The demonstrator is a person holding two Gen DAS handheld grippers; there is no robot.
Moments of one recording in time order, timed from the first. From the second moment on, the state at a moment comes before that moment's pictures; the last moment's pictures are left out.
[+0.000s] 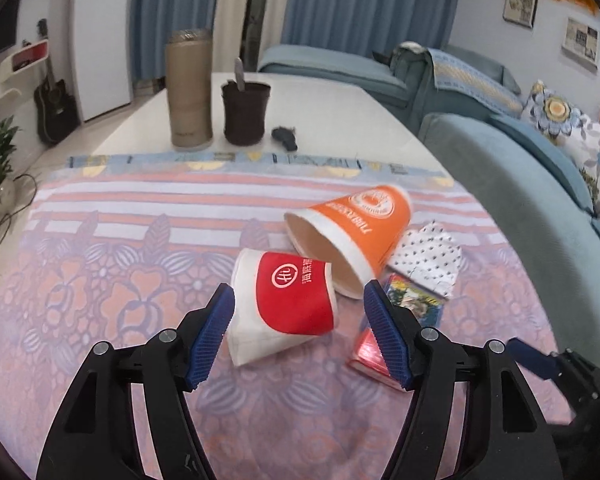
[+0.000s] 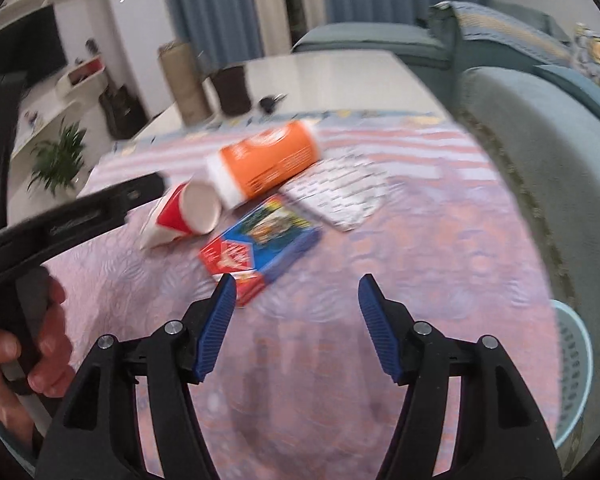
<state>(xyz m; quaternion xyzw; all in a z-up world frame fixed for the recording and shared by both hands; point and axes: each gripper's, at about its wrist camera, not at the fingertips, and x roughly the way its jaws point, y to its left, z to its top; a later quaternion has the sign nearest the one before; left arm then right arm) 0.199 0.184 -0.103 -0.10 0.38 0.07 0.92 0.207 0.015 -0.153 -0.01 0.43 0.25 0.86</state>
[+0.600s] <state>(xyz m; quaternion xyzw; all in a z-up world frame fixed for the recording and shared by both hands) 0.152 0.212 -0.135 -0.01 0.42 0.11 0.90 0.216 0.014 -0.175 -0.01 0.45 0.18 0.88</state>
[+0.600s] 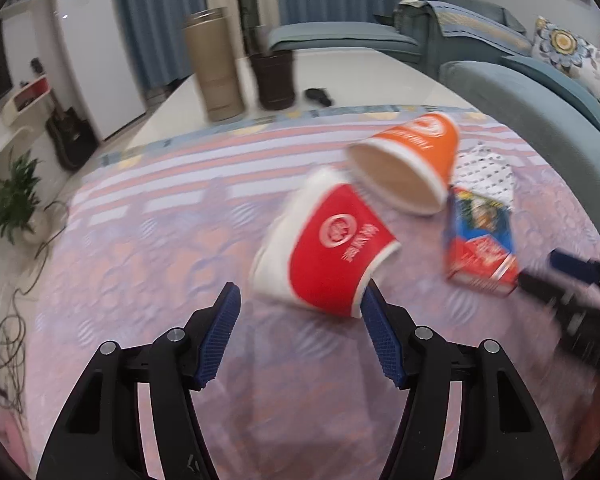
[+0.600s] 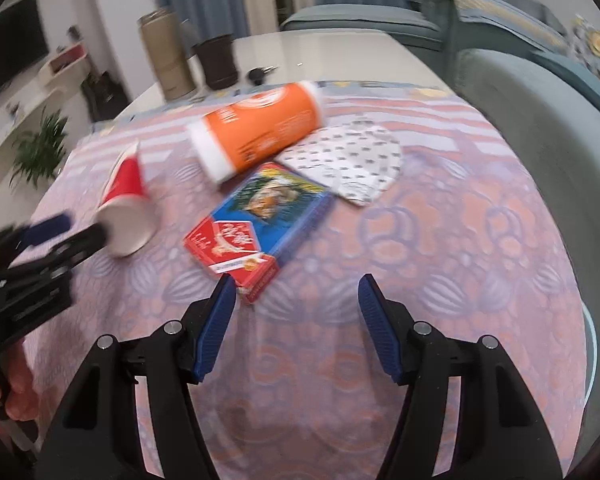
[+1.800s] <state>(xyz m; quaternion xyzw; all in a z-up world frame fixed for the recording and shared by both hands) 0.149 0.258 -0.143 -0.13 0.44 0.10 0.88 0.265 0.109 -0.185 -0.06 0.53 0.12 0.84</state>
